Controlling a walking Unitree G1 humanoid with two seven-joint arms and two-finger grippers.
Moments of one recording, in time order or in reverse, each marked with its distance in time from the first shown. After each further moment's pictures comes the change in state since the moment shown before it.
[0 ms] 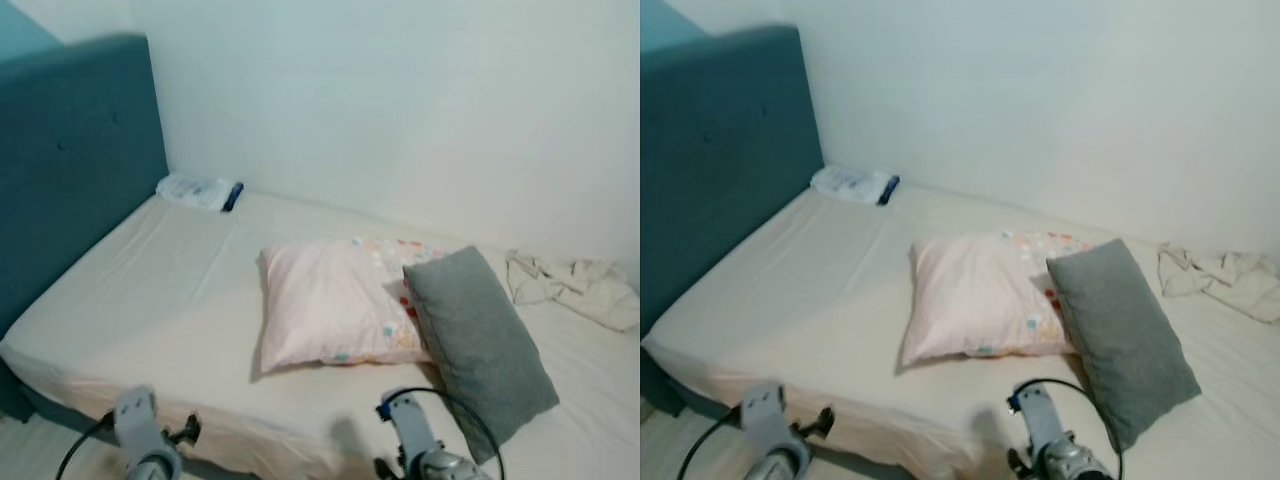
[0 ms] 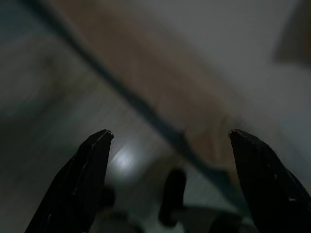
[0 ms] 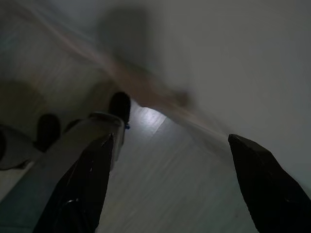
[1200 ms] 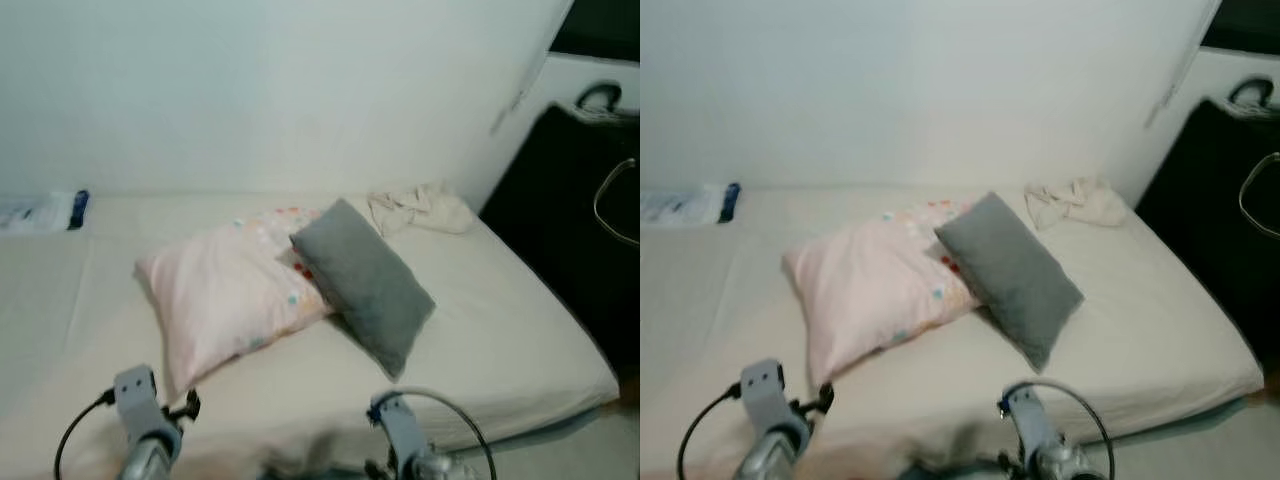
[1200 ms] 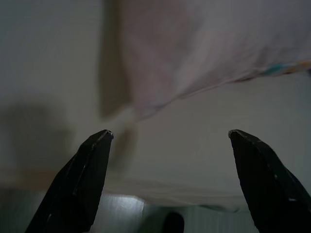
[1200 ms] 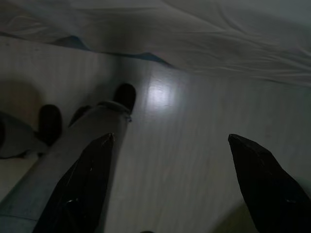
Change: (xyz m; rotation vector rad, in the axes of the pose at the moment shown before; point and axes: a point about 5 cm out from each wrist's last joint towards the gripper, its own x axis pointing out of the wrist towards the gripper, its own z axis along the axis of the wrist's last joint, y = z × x) left arm 0.013 -0.029 0.052 0.083 -0.201 -0.107; right arm 0.000 0.002 -0.004 -0.027 0.013 0.012
